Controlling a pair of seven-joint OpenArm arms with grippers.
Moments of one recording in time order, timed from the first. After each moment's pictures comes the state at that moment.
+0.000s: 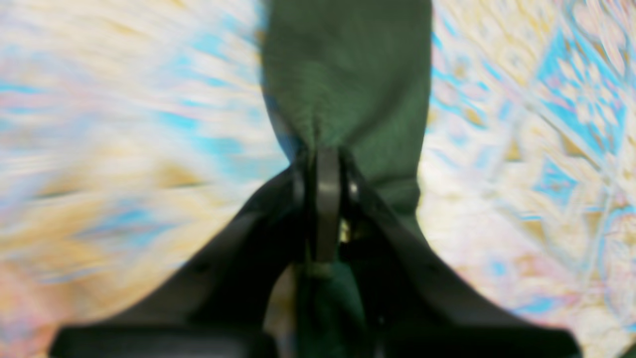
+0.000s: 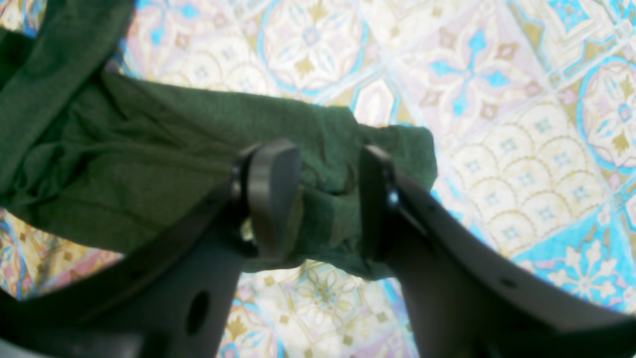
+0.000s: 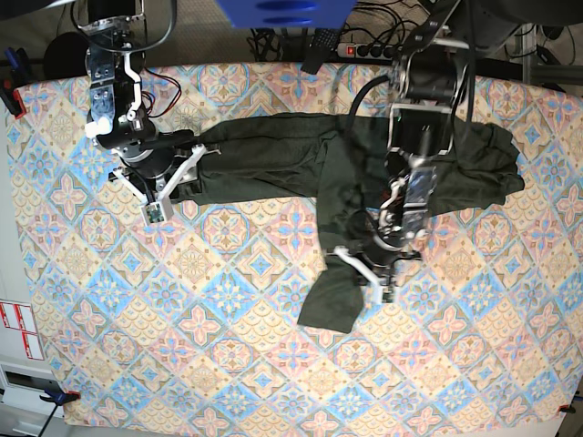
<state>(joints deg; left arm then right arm) -18.2 -2.2 -0.5 49.6 -6.9 -10.6 11.8 -15.4 12.9 -0.4 107.7 16.6 9.6 -51.4</state>
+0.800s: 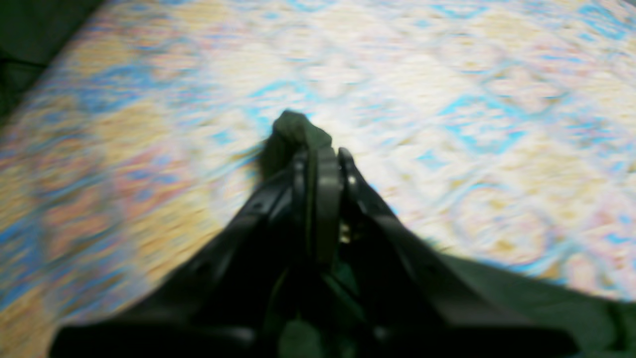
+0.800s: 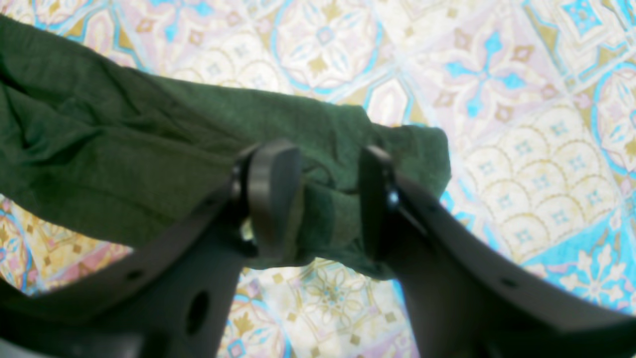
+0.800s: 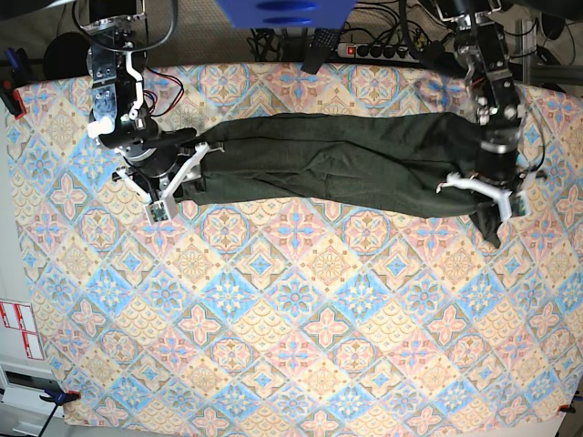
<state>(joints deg) 18.7 -5.9 -23.6 103.3 -6.9 -10.8 16.6 -15.5 12.9 -1.0 107.7 16.8 9.6 -51.4</state>
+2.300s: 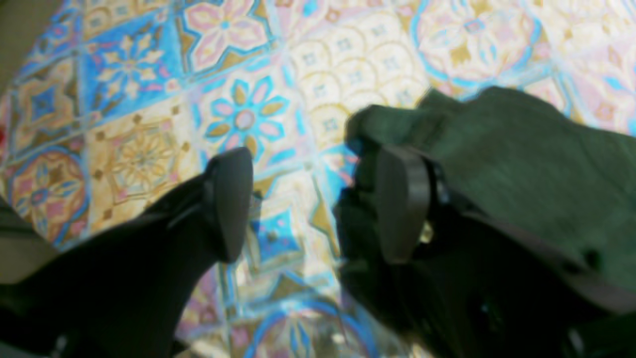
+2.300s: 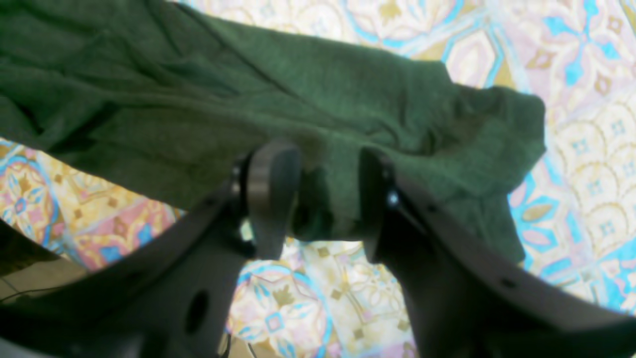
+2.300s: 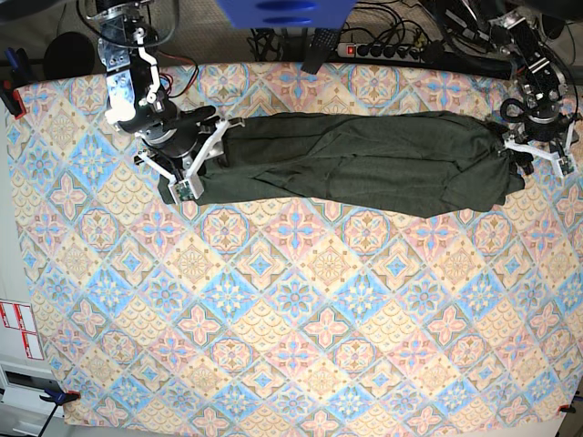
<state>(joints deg) 16.2 -10.4 -39.8 83.4 -7.4 -11.0 24.4 -18.4 12.9 -6.7 107.7 16.6 9.6 -51.1</state>
